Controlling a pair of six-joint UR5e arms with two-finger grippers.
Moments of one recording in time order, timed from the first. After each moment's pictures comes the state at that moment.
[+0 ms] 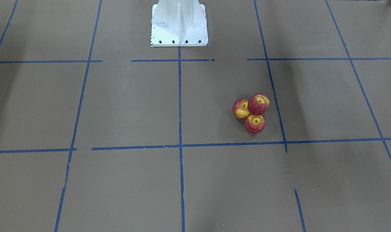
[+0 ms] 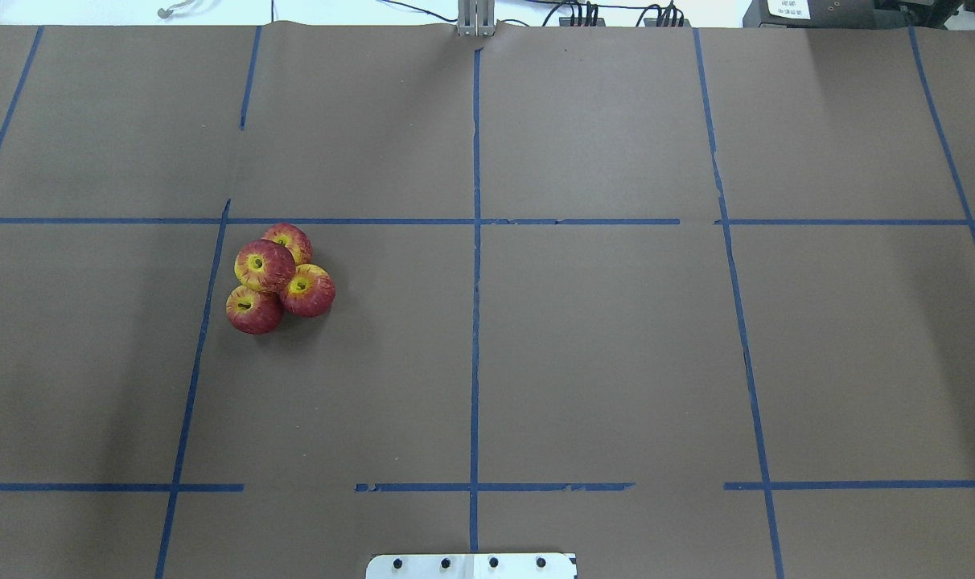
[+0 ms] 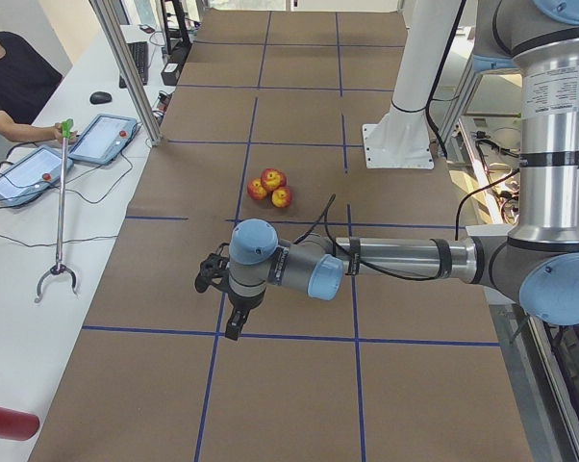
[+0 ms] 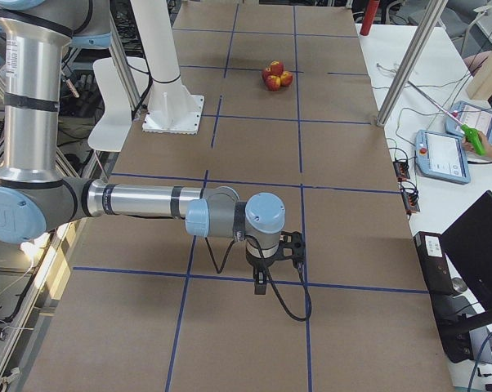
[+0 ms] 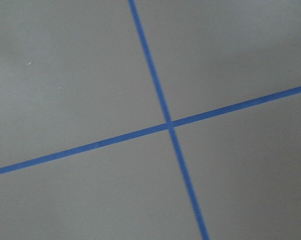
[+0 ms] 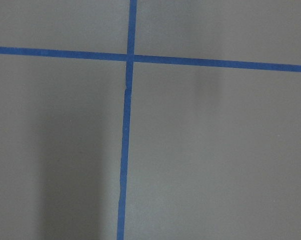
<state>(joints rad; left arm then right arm) -1.62 -1.51 -1.63 -1.73 -2.23 0.15 1.59 -1.71 1.71 -1.59 2.29 -0.06</state>
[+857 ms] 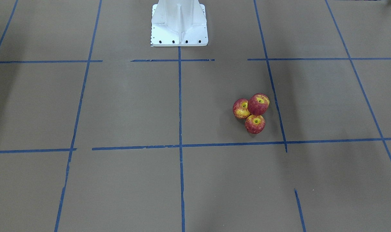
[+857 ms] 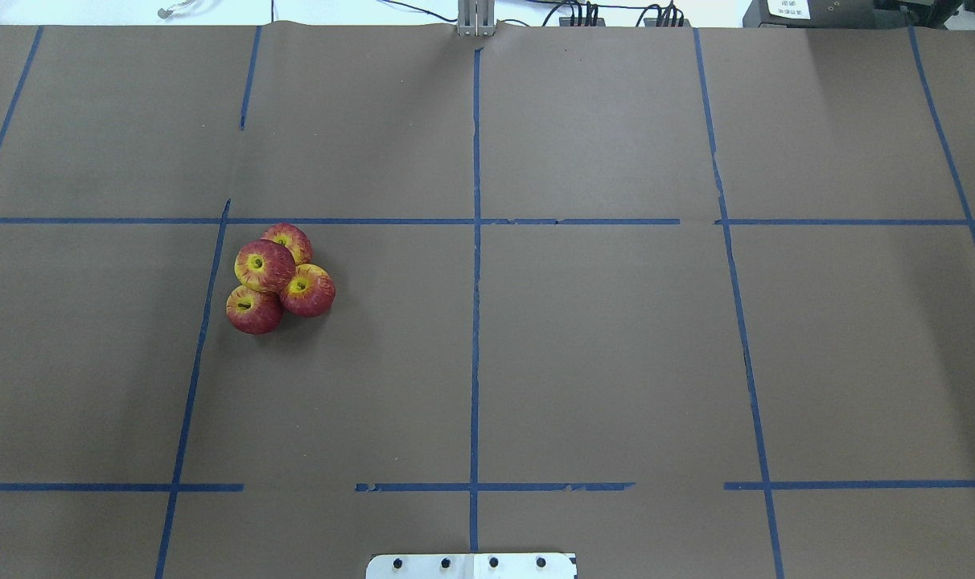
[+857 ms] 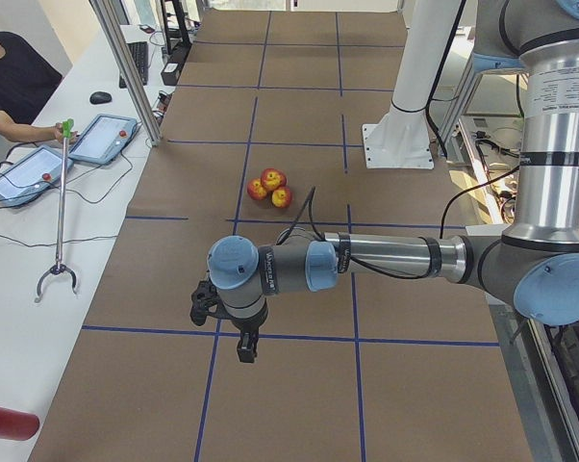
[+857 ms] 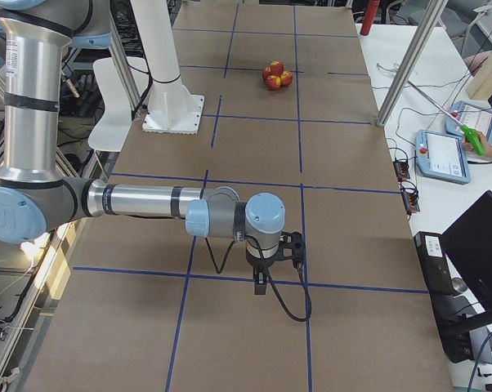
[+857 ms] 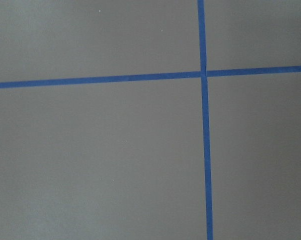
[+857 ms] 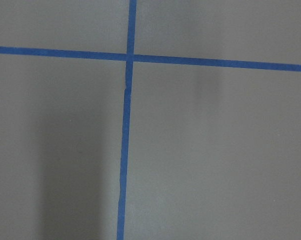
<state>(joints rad) -1.65 -1.54 -1.66 -1.35 -2.34 0.21 1.59 -1.71 1.71 -1.59 2.29 -0.06</state>
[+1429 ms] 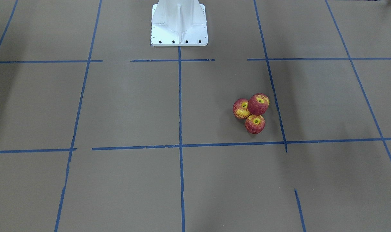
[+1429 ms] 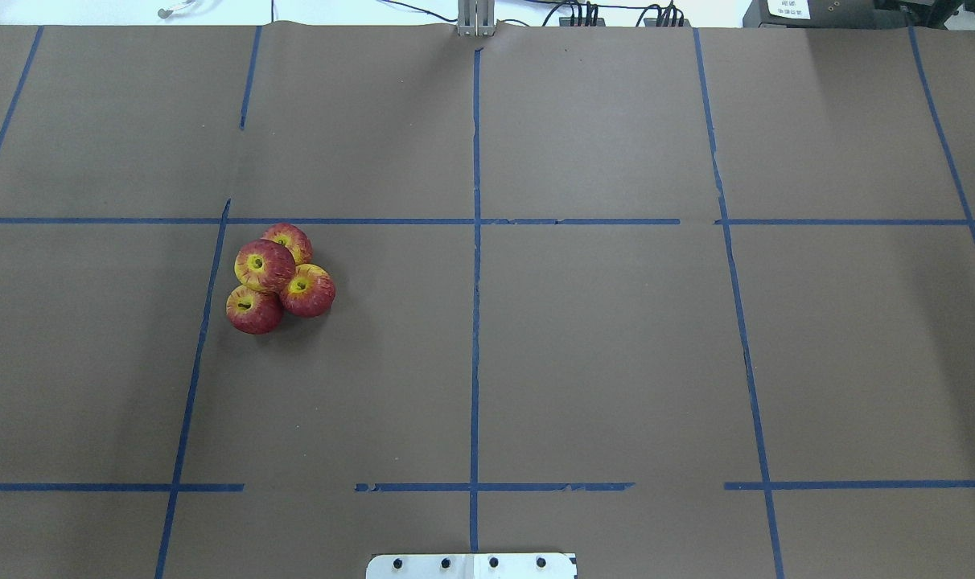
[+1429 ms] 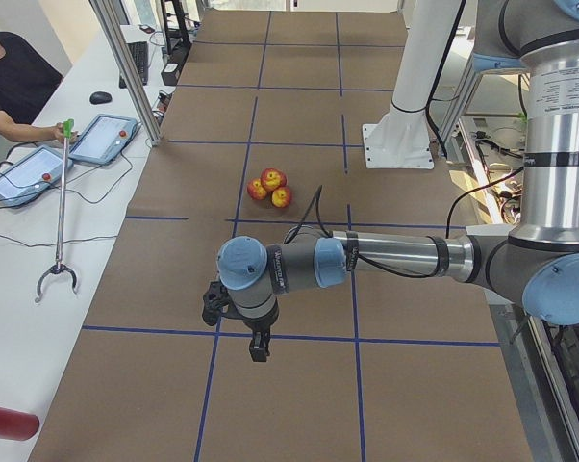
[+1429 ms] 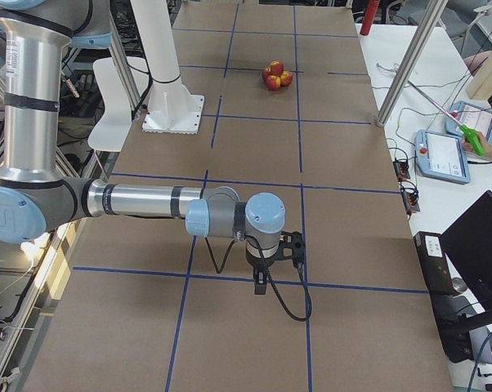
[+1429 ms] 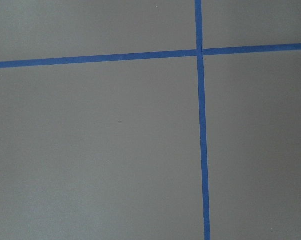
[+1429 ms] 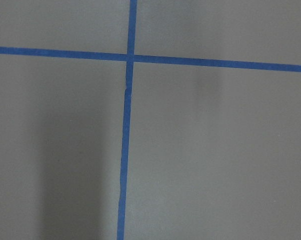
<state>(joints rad) -1.65 -1.51 -1.67 -1.37 -2.34 0.23 1.59 -1.71 1.71 -1.58 2.30 -0.06</state>
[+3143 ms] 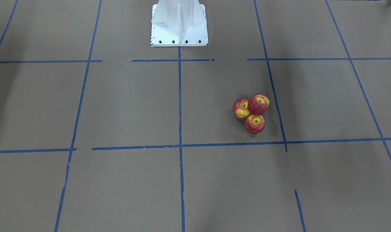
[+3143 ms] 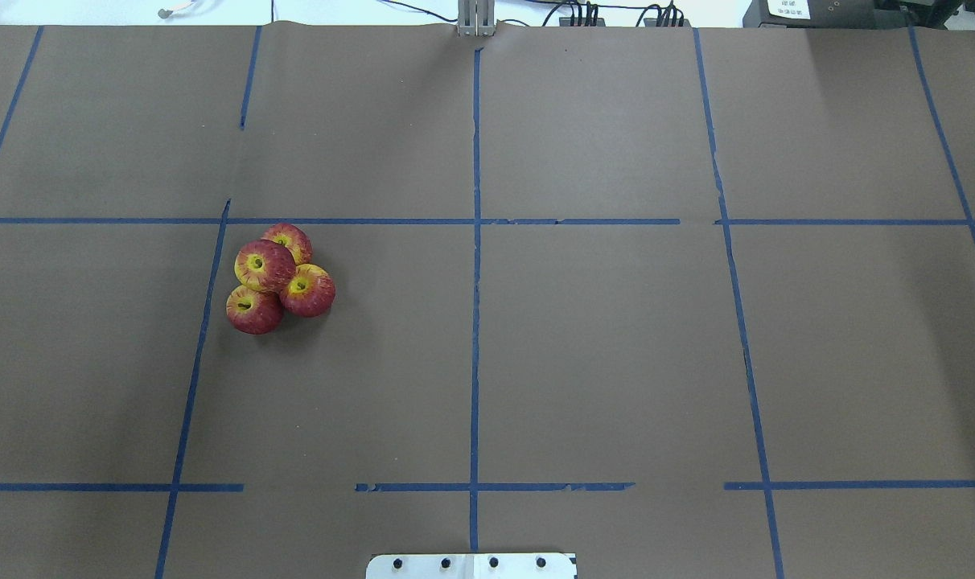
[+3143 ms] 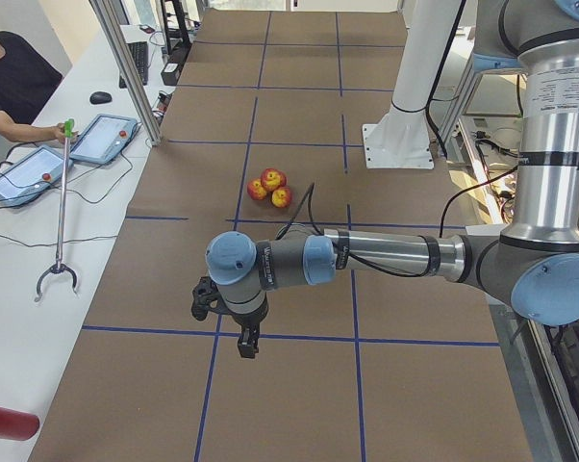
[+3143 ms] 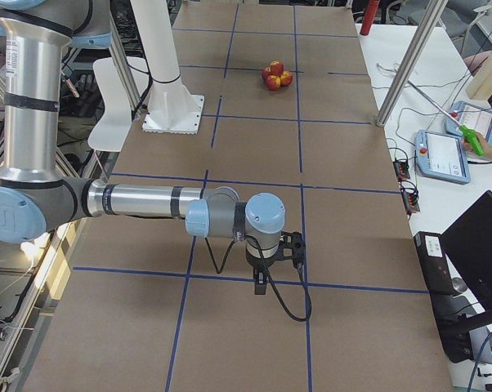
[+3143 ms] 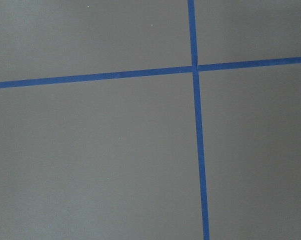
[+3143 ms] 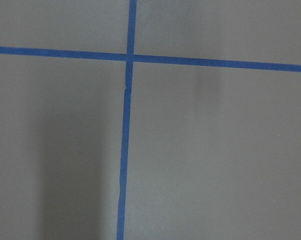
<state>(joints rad) -1.65 -1.56 -1.65 -1.38 -2.34 0.23 1.59 -1.71 1.71 -1.58 2.29 -0.06</state>
